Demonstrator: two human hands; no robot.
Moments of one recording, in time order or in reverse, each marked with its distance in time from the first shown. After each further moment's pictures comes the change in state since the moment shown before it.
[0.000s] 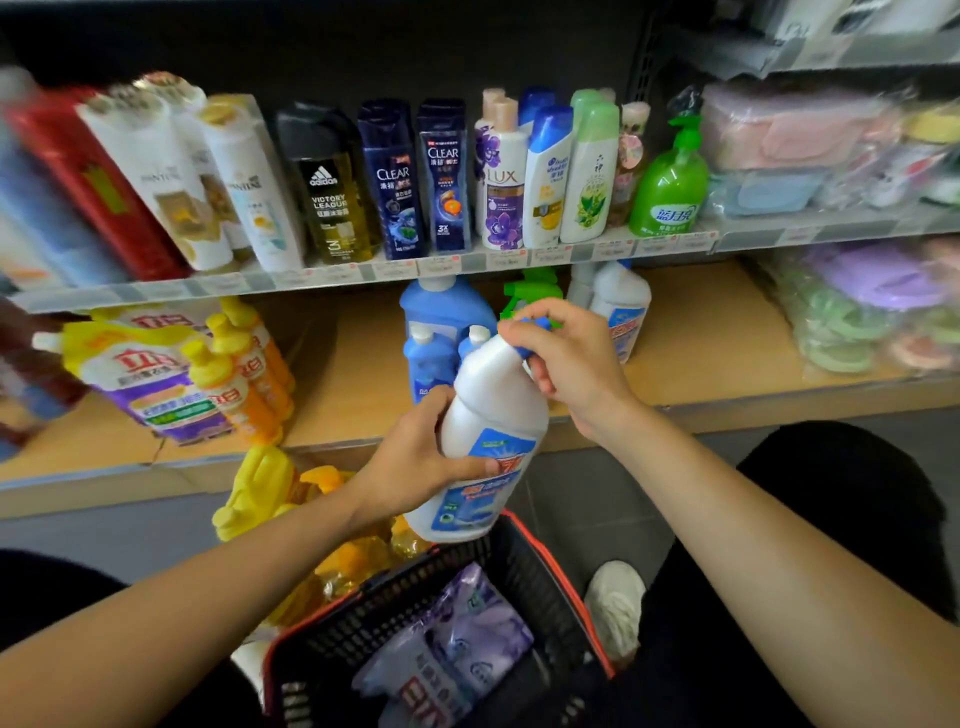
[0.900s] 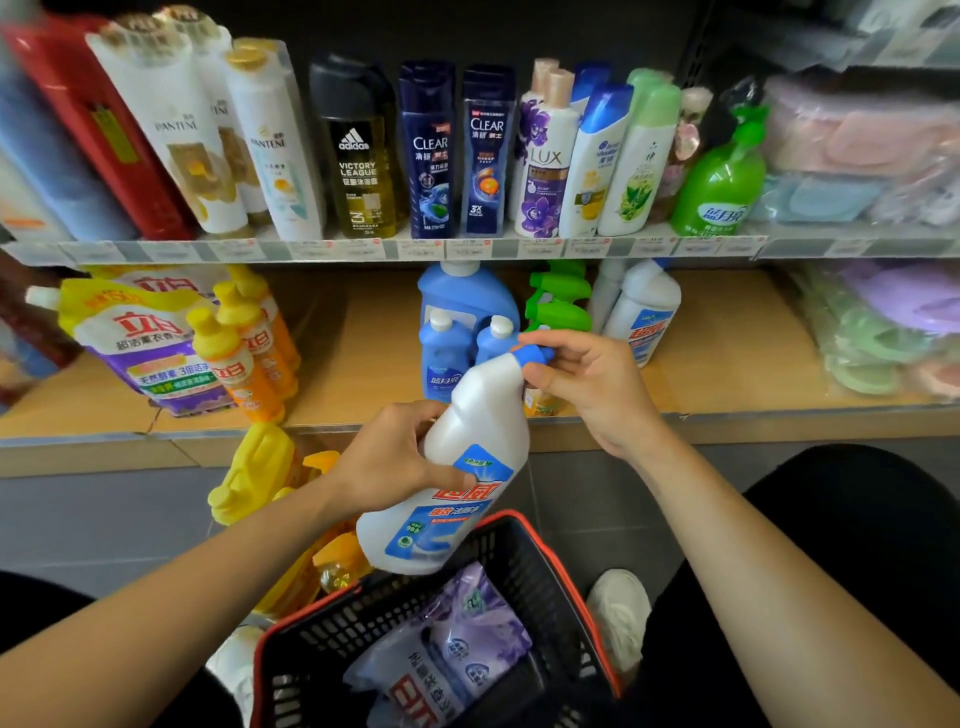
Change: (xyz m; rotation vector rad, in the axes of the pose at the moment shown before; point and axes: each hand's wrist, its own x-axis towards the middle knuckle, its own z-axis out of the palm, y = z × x) left_hand -0.011 -0.023 -0.031 0.086 -0.038 -0.114; right_hand 0.011 0.050 -0.005 0.050 -0.214 -0.097
